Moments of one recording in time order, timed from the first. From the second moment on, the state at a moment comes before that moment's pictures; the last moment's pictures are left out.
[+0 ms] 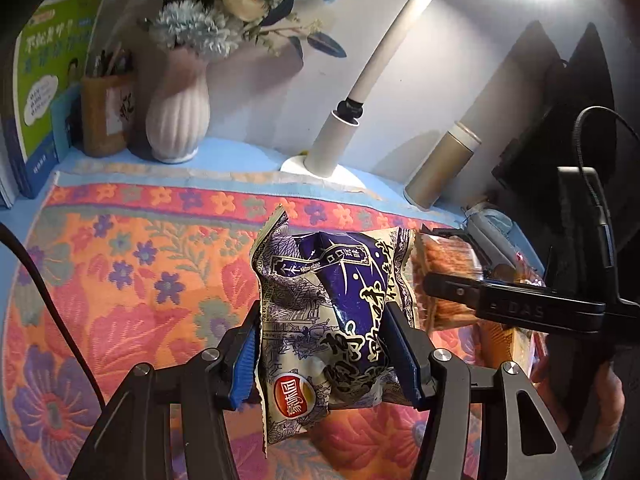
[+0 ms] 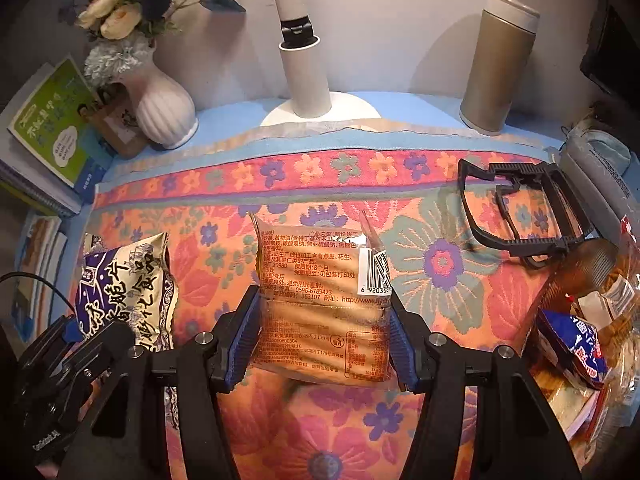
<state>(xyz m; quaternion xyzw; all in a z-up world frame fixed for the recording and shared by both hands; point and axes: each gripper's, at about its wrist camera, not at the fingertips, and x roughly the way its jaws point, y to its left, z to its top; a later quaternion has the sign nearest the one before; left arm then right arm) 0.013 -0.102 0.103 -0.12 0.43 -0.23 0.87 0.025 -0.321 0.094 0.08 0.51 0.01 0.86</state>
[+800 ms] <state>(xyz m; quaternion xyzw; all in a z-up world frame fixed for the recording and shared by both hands) -0.037 -0.125 0.192 -0.06 0.31 -0.25 0.92 -0.100 -0.361 0.190 0.11 0.37 -0.02 0.92</state>
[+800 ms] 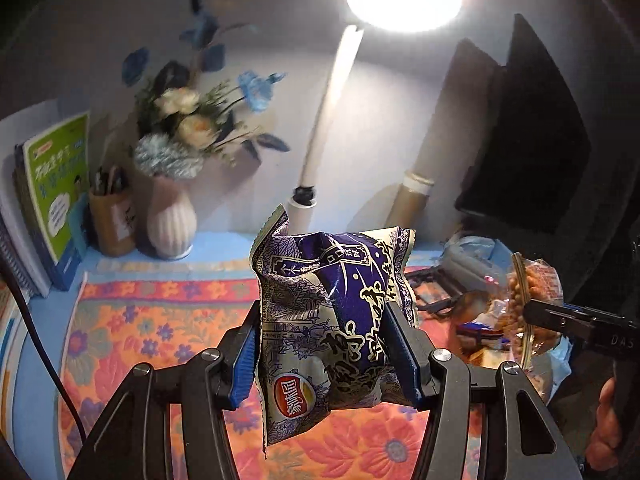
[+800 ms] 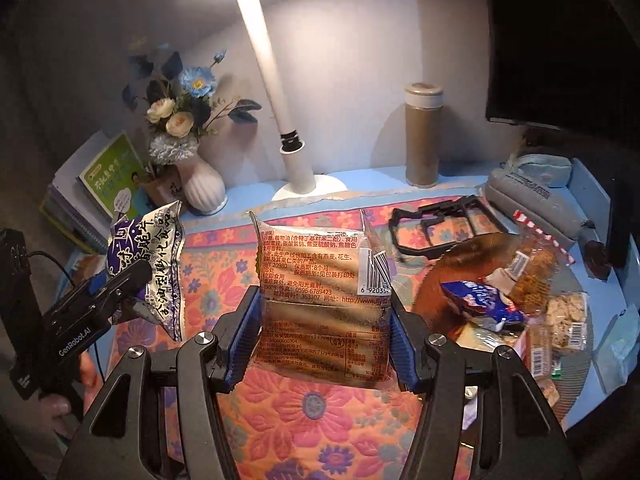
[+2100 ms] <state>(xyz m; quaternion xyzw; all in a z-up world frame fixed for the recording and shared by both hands) -0.041 -0.375 0.192 0.02 0.34 -0.41 0.85 -0.163 -0.555 0.188 0.17 0.30 -0.19 0.92</state>
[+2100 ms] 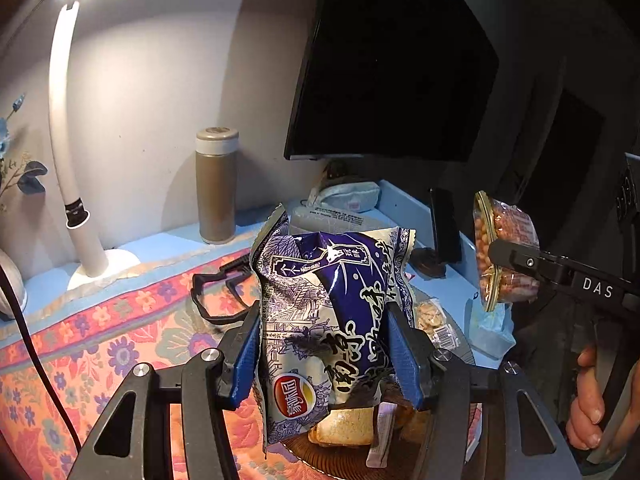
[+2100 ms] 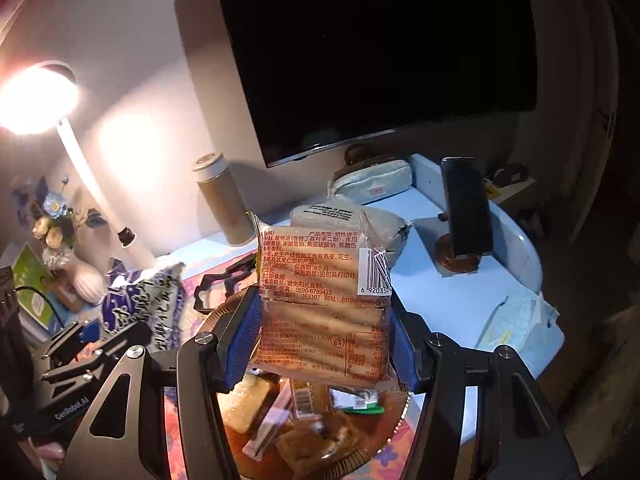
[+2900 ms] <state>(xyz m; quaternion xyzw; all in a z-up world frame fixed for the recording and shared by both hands) -0.021 -0.366 0.153 0.01 0.40 -0.38 0.84 -0.135 -0.572 0.159 0.18 0.33 -0.16 0.91</state>
